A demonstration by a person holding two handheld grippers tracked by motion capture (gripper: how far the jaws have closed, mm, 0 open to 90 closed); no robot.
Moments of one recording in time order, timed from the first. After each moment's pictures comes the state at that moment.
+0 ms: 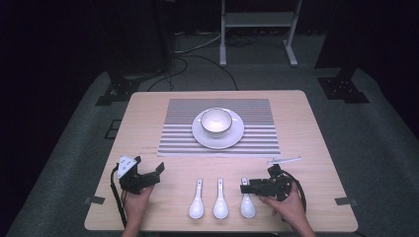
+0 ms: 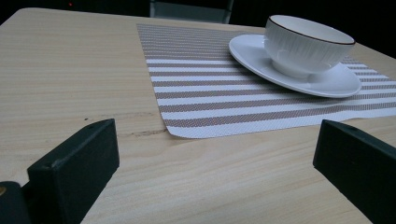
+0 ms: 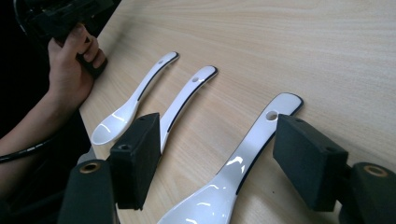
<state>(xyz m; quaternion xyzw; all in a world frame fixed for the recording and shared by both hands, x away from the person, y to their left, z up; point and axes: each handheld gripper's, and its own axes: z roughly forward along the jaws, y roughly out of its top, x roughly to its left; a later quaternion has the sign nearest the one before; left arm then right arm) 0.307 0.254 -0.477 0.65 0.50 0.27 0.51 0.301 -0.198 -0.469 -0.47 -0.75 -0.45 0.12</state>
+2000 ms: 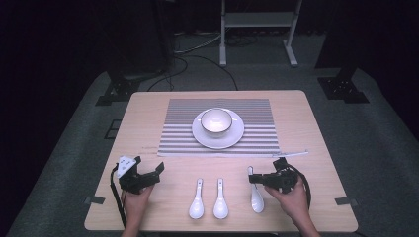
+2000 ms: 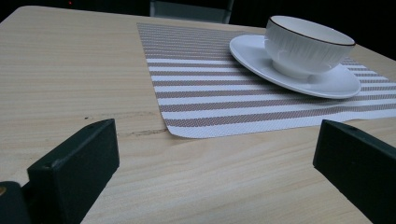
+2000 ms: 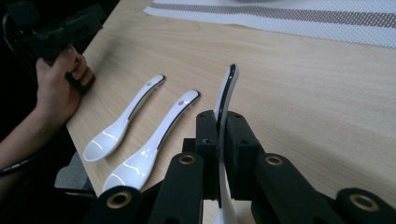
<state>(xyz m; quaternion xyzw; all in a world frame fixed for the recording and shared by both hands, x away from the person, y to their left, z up) 0.307 0.255 -0.477 0.64 0.50 0.27 0.51 0.306 -0.210 -0.446 -0.48 -0.75 -0.45 0.08</state>
